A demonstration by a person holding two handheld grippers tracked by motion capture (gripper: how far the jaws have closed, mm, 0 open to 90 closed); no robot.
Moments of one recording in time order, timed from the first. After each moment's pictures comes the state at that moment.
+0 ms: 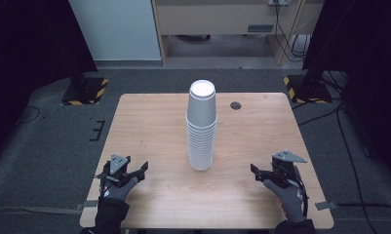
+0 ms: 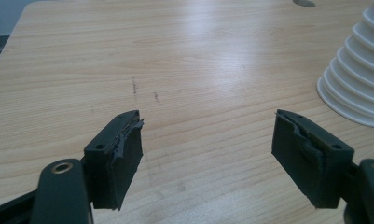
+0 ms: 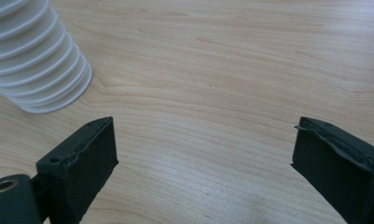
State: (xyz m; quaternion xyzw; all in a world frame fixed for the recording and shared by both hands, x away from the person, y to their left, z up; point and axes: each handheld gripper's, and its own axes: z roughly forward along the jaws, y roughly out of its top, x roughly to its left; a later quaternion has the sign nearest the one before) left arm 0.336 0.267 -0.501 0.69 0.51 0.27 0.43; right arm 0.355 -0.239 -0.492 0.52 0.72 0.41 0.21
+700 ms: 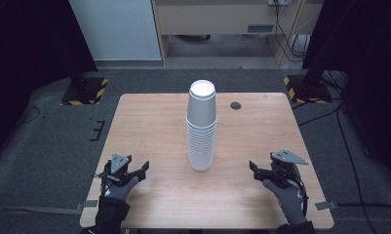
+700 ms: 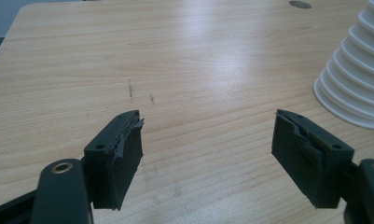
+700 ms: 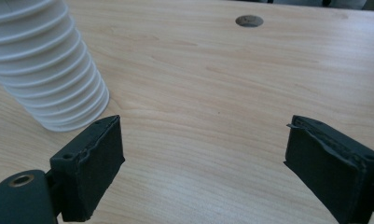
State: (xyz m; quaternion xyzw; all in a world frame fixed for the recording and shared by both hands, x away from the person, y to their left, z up) left arm 0.338 0.267 -0.501 0.69 0.51 0.27 0.43; right arm 0.346 -0.228 -0.472 0.49 0.71 0.43 0.24
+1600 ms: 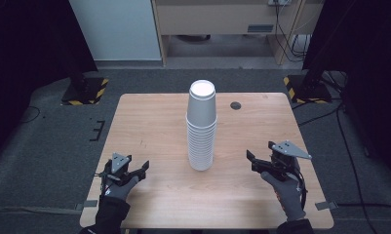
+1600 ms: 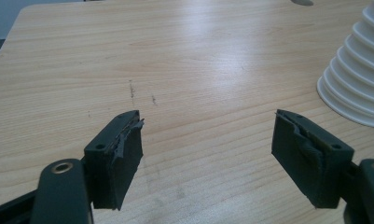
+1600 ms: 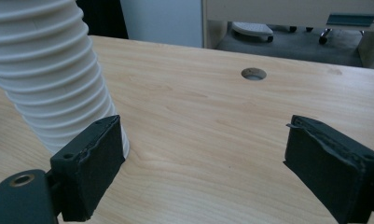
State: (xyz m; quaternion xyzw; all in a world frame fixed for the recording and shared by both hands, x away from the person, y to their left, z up) left arm 0.340 0.266 -0.502 0.70 0.51 0.27 0.43; right arm 0.349 -0.215 -0.431 0.47 0.69 0.48 0.27
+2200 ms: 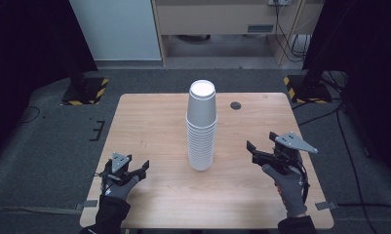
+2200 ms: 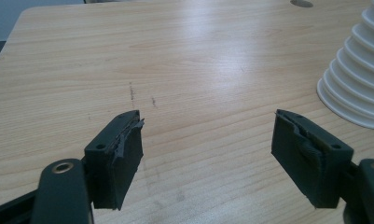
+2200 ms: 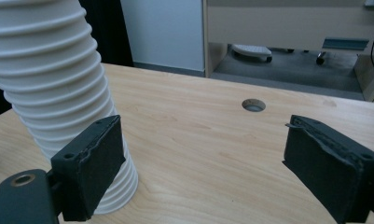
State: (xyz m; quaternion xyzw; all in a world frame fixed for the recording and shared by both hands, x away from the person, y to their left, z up) left arm 0.341 0.266 -0.501 0.70 0.51 0.28 0.43; right arm 0.350 -0.209 -0.396 0.46 0.67 0.51 0.28
